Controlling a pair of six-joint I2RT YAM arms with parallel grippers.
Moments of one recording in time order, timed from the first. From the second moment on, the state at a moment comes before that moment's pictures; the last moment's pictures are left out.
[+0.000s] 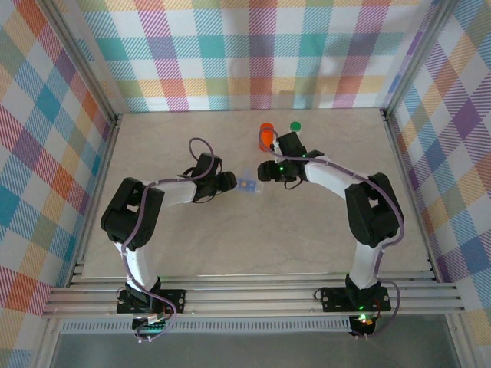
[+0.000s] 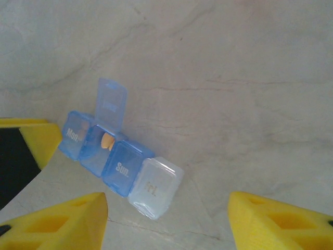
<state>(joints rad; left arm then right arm) -0.43 1.86 1.01 0.00 0.10 -0.70 0.49 1.87 1.29 -0.39 -0.23 0.38</state>
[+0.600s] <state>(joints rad) -0.44 1.89 1.02 0.05 0.15 -0.74 0.50 1.99 1.26 -0.28 -0.33 0.49</state>
